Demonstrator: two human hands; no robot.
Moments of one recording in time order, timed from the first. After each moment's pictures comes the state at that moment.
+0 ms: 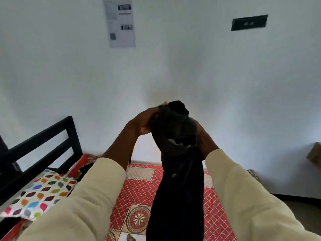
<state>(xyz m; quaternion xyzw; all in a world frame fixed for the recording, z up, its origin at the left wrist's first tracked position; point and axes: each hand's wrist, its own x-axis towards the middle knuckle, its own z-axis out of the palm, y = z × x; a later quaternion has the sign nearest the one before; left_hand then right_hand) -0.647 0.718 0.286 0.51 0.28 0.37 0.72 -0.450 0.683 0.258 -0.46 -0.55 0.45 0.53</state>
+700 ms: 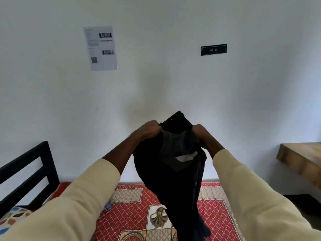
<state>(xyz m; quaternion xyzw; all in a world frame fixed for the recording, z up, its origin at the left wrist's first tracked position) -0.608 0.710 0.322 0.79 0.52 0.20 0.24 -0.389 0.677 0.293 -0.69 -0.55 0.25 0.40</state>
